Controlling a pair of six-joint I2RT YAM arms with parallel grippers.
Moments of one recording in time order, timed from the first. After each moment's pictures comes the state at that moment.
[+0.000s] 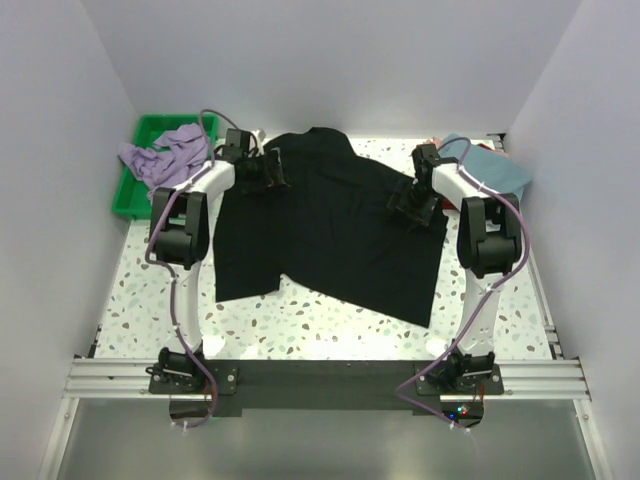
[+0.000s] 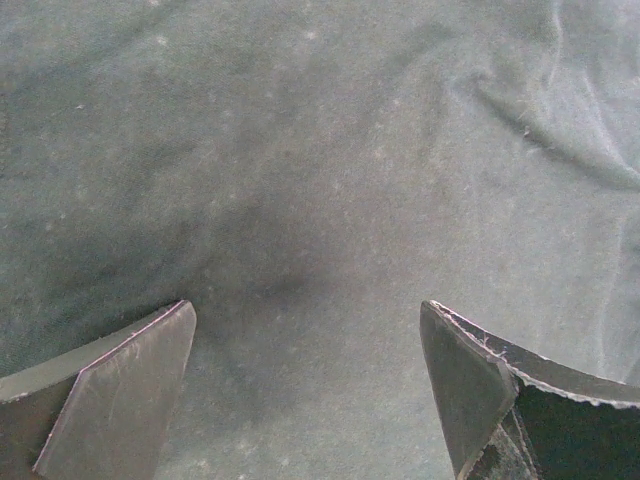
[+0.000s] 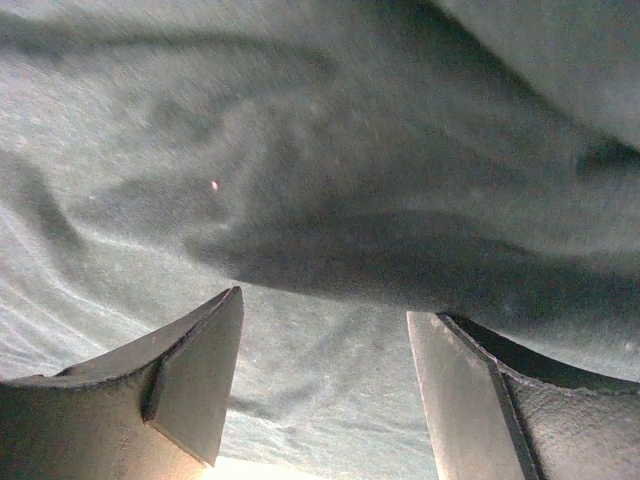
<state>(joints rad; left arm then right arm) -0.16 2.27 1.75 -0.36 0.32 -0.35 0.12 2.13 1.62 -0.81 -0.12 0.60</state>
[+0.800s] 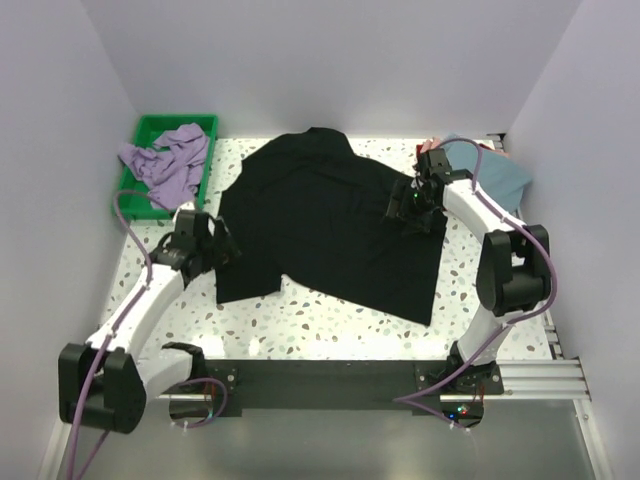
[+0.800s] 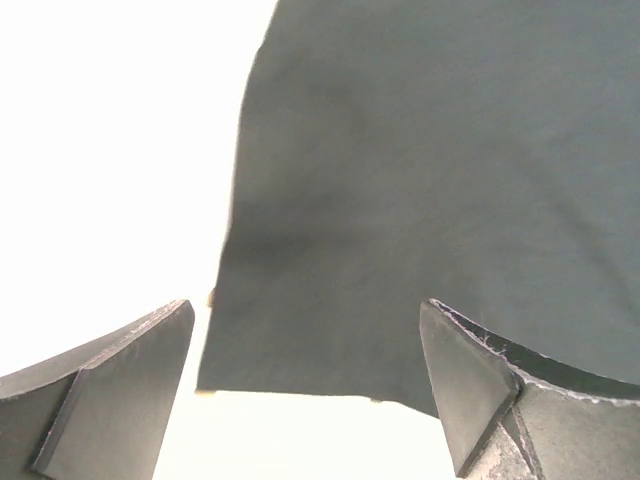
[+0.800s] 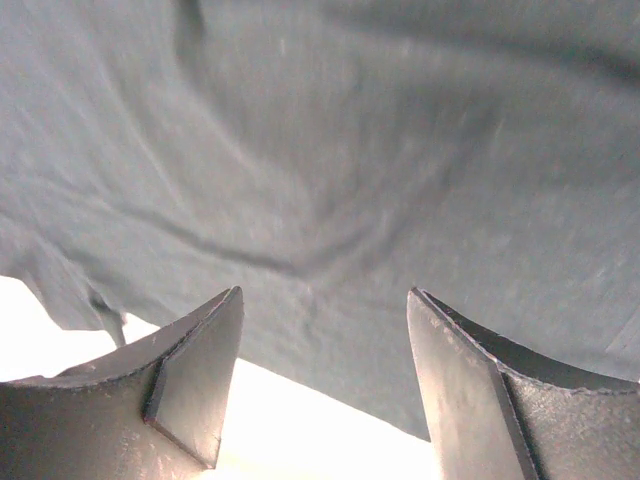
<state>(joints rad) -0.15 1.15 0.76 -0.48 -0.12 -0.57 0.16 1.79 1.38 -0.74 -0.24 0.51</state>
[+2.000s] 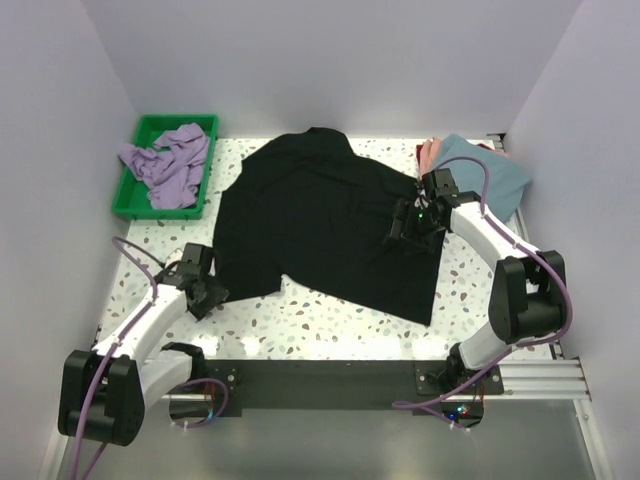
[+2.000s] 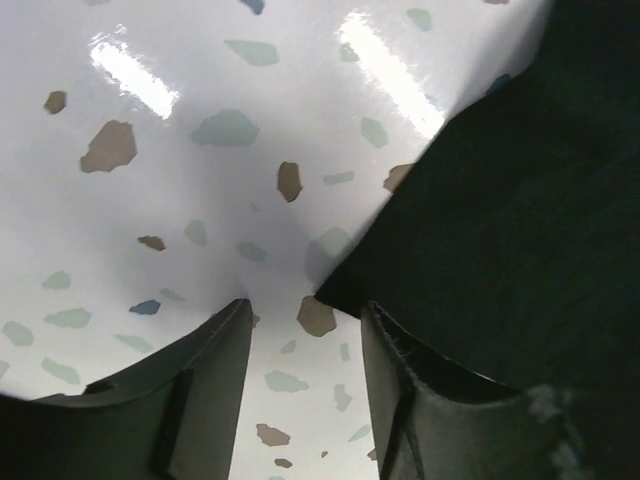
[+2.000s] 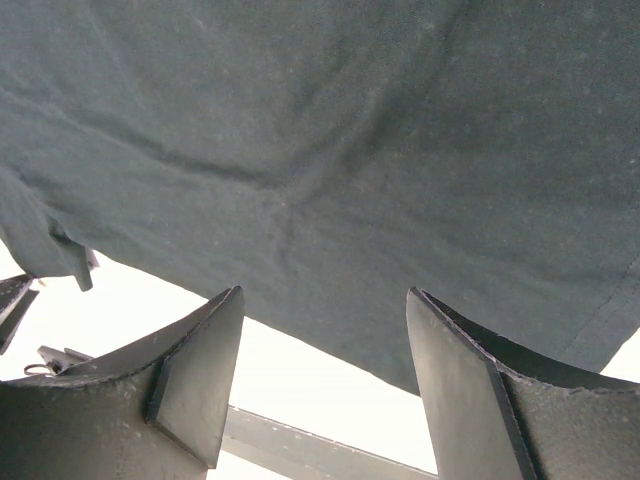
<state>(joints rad) -0.15 1.03 0.47 -0.69 -0.22 -0.96 0.18 1.58 1.12 -0.70 -0.28 0.49</state>
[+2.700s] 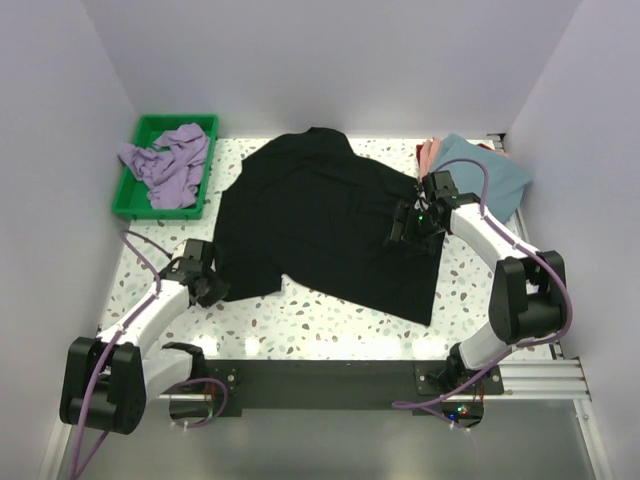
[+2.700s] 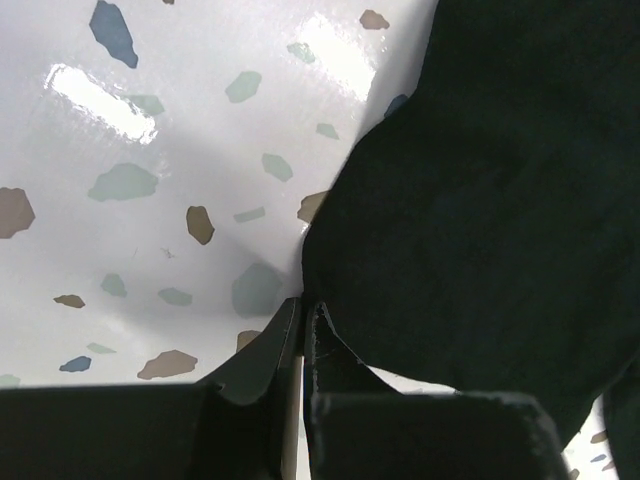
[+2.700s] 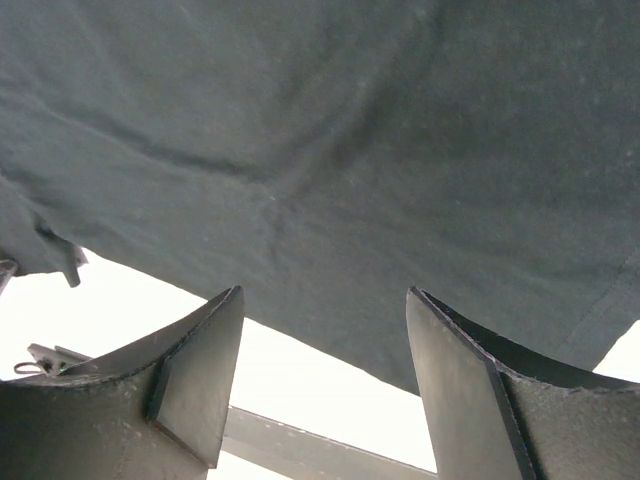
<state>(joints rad) -0.15 1.09 0.47 -0.54 -0.17 -0.88 0.18 1.58 1.11 -0.70 -0.27 0.48</state>
